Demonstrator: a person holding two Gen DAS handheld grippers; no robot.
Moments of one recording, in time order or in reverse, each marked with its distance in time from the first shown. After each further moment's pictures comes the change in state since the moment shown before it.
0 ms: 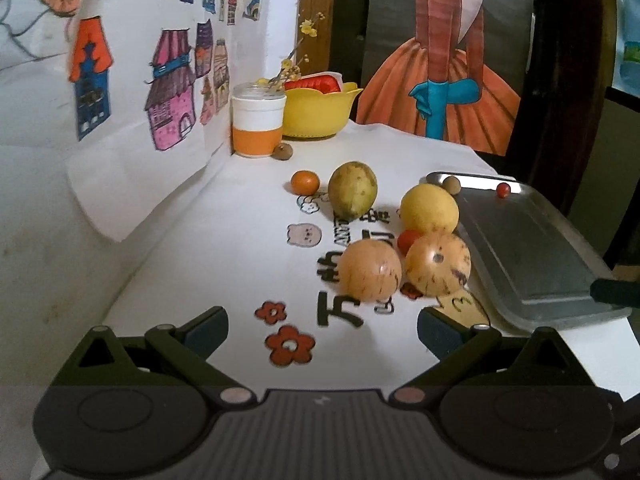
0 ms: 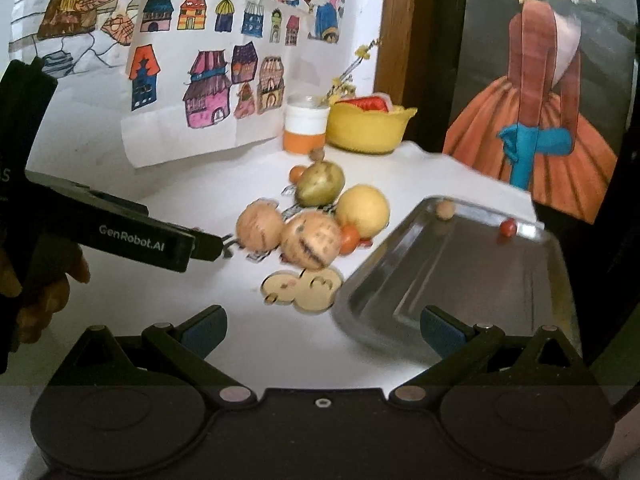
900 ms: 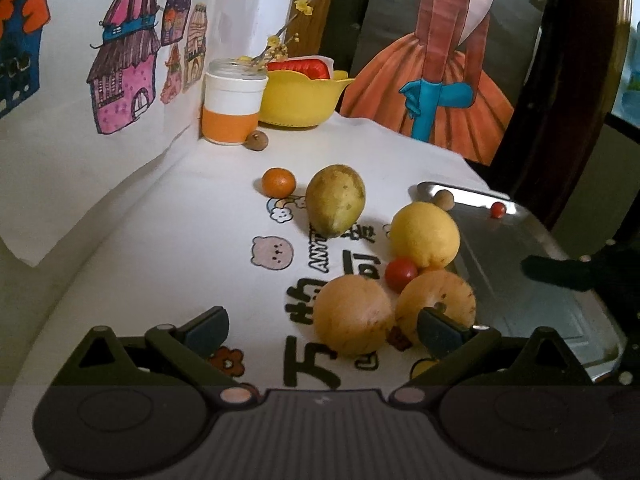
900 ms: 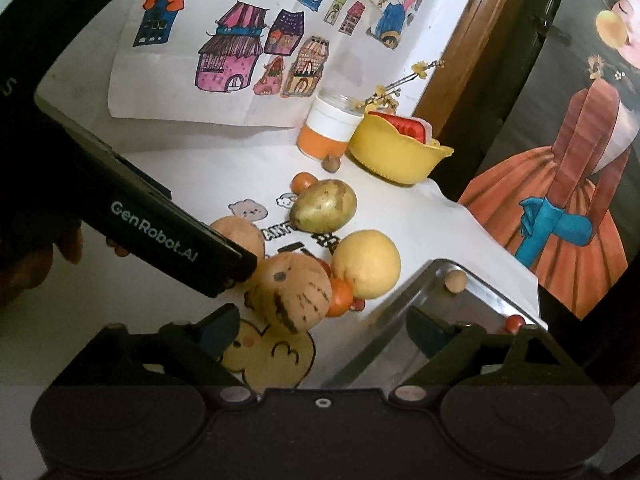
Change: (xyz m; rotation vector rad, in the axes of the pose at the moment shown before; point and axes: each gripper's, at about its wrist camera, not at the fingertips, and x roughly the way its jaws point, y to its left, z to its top) left arm 0.052 0.007 0.023 -0.094 0.039 -0.116; right arm 0.074 0.012 0.033 -0.295 0.009 -0.035
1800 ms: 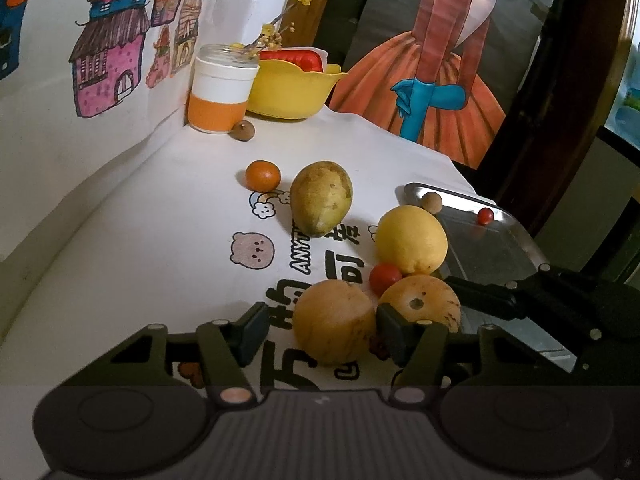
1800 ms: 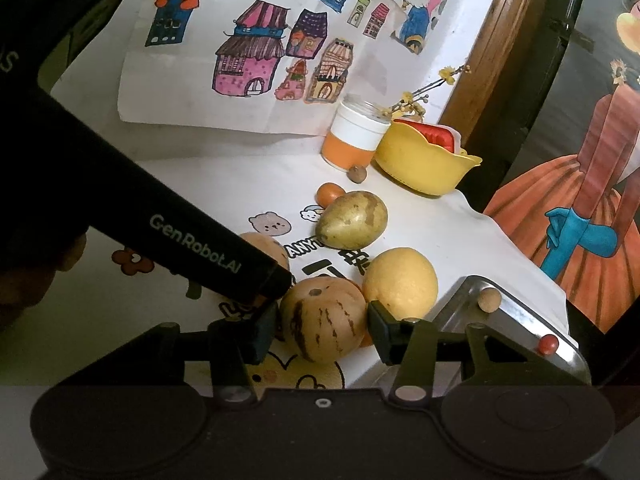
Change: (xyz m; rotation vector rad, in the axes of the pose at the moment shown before) left arm 0.011 0.000 0.004 -0.052 0.025 -0.054; right arm 0.021 0.009 0.006 -0.006 -0.019 0.071
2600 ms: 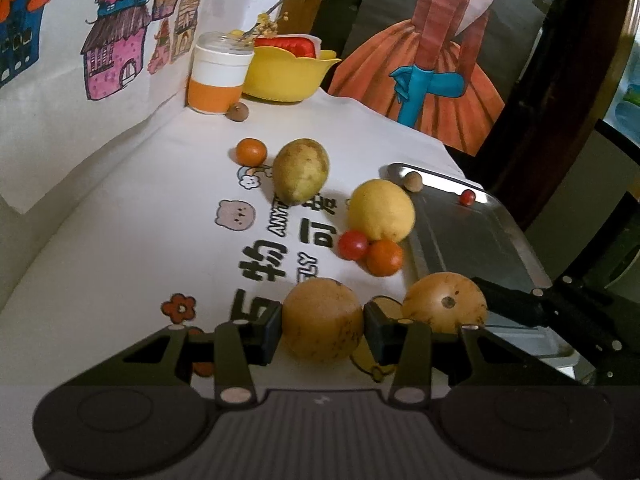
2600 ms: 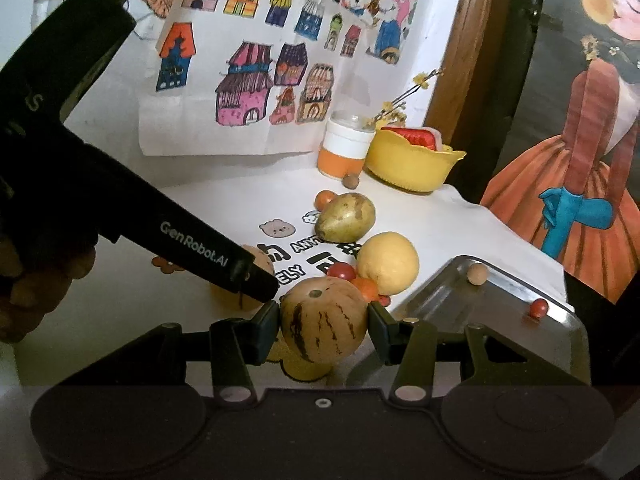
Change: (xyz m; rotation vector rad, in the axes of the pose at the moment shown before) left arm -0.028 -0.027 -0.014 -0.030 0.050 0.010; right arm -0.062 -0.013 -0.023 0.119 -0.061 0.034
